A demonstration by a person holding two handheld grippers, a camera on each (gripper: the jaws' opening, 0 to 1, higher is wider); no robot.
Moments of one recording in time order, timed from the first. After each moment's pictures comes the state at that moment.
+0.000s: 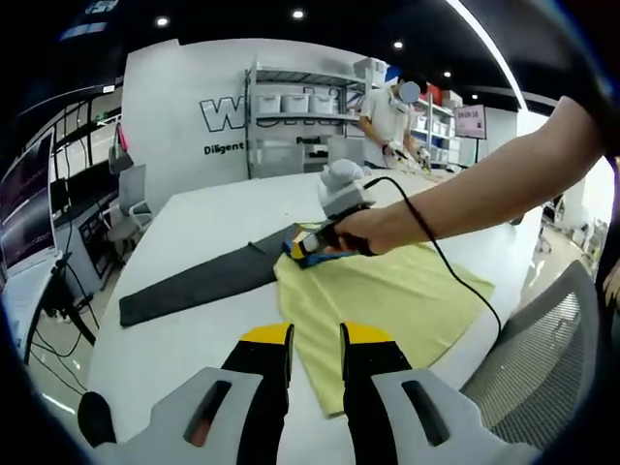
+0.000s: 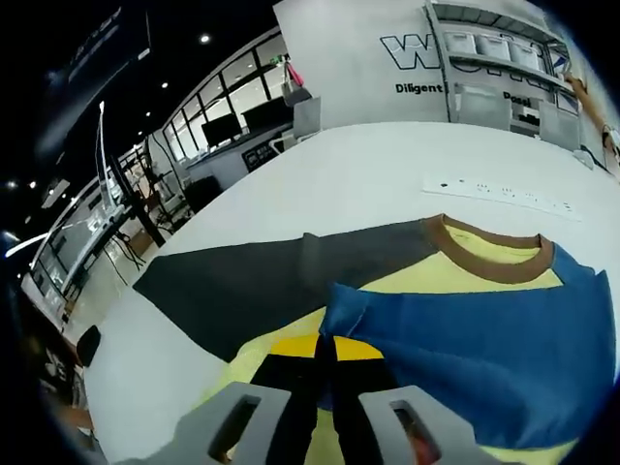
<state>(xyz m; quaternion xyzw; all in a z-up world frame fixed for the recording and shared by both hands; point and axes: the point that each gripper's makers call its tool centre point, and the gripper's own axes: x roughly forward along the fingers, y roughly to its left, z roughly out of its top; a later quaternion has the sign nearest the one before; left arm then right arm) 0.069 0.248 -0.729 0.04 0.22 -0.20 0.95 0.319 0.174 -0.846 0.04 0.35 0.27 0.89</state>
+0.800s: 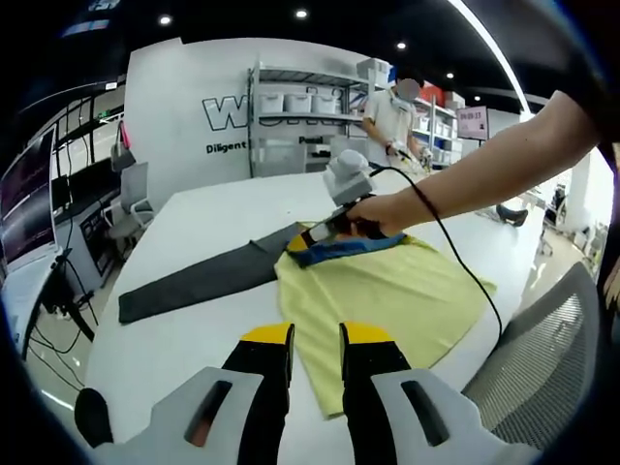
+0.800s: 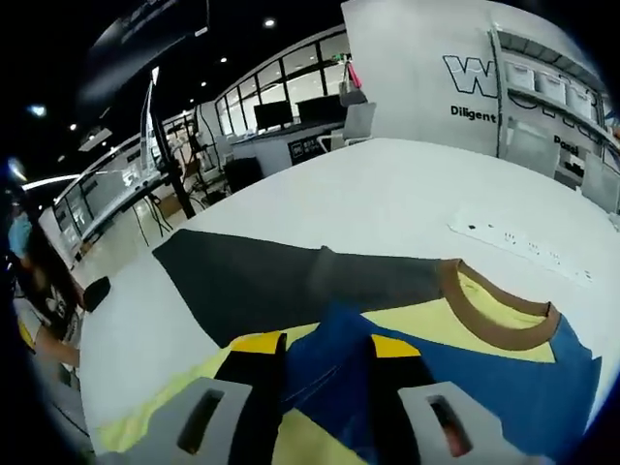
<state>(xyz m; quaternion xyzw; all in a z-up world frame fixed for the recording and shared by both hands) 0.070 0.248 -0.733 0.04 0.22 -0.20 0.95 0.331 0.165 -0.834 -0.02 0.33 0.37 0.87</state>
